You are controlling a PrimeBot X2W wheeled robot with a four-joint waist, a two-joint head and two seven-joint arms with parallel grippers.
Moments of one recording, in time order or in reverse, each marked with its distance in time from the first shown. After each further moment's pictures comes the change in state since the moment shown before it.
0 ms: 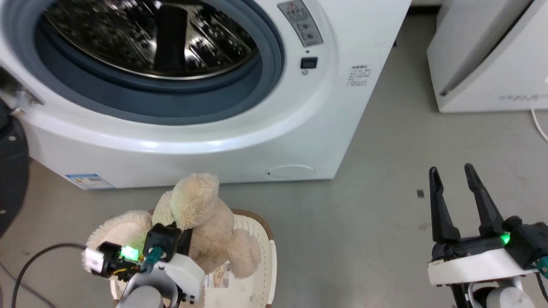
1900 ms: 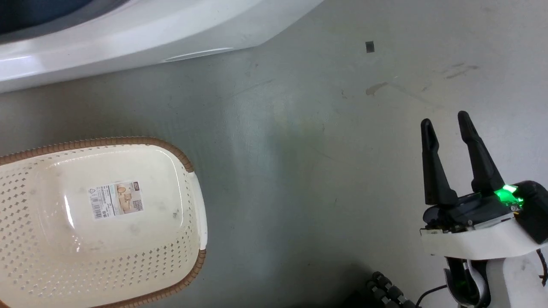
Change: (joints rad) left arm -1.116 0.429 0.004 0.108 0.157 -0.191 0.067; right arm -0.112 0.000 0.072 -0.110 0.098 0.000 0.000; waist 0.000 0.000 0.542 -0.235
